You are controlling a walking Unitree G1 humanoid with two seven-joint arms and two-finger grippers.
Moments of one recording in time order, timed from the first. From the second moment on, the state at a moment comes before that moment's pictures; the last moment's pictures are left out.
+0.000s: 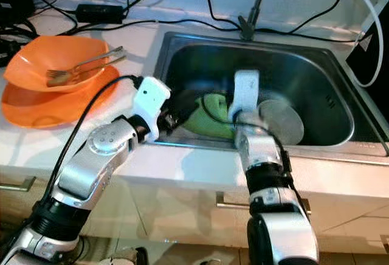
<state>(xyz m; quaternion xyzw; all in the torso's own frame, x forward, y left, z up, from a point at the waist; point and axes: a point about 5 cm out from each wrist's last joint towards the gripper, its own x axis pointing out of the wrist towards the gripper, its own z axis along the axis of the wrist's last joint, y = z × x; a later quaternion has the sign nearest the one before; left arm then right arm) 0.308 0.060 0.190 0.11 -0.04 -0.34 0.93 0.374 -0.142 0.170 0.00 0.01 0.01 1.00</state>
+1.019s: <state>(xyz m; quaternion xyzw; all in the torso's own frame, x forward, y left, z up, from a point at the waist) 0.339 0.115 0.228 0.43 -0.15 -0.09 0.89 0.301 -0.109 0.190 0.03 -0.15 0.07 0.99</state>
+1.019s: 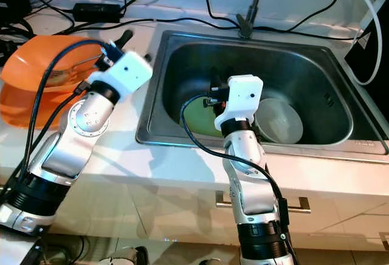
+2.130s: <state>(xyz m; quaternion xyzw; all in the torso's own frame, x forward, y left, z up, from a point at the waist) 0.346 0.128 0.206 0.50 -0.06 -0.05 0.86 0.302 -0.109 0.188 0.03 -0.14 0.06 0.99</state>
